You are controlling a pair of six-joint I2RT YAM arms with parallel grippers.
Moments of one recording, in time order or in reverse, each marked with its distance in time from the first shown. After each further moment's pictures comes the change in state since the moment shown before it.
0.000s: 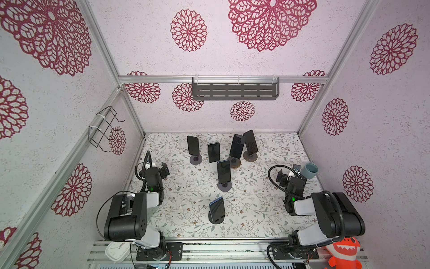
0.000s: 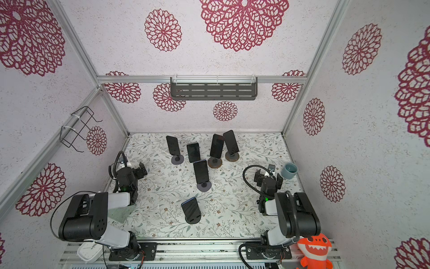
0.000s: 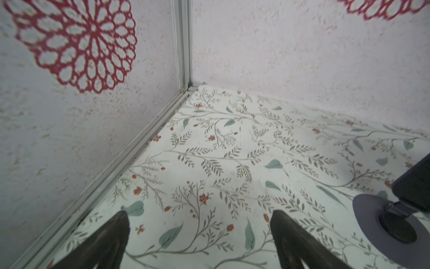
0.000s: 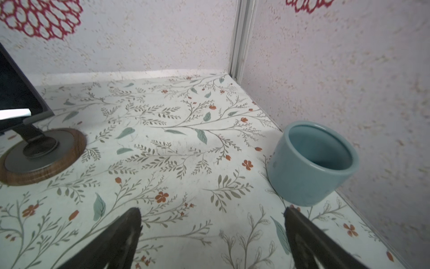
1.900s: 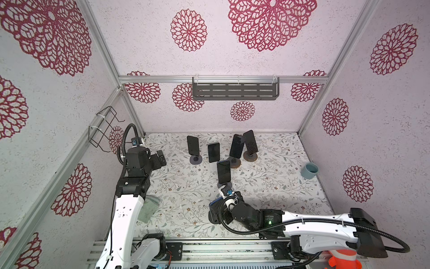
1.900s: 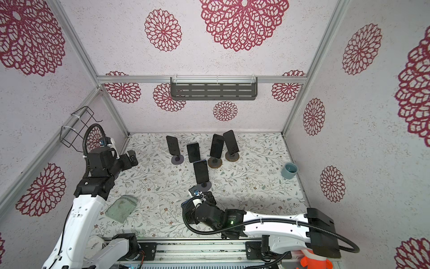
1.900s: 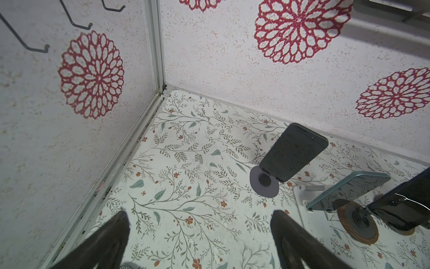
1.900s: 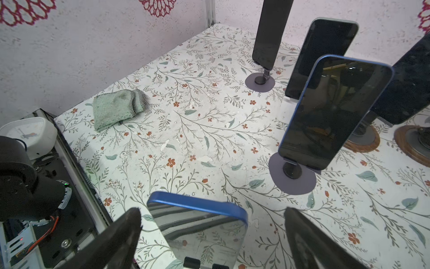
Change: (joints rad) left arm -0.053 -0.481 0.563 -1.207 0.161 -0.108; right arm 1.349 -0.242 0.511 -1.012 0.162 0.370
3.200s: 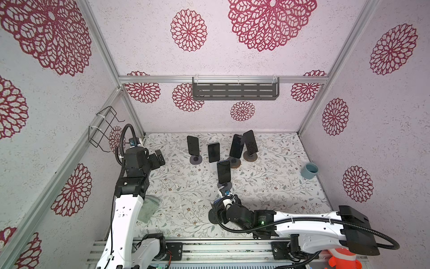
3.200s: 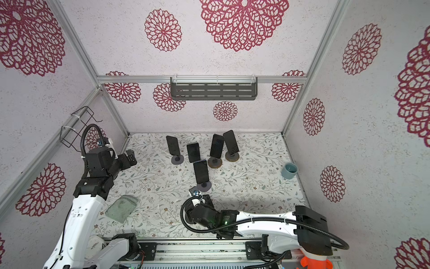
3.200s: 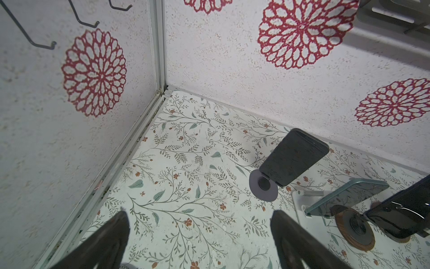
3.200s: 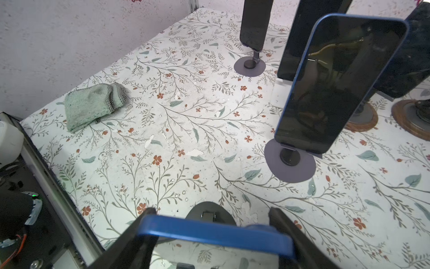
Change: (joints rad) left arm 0.026 0.000 -0.005 0.012 0.018 -0.022; right arm -0.011 0.069 -0.008 0.005 0.055 0.078
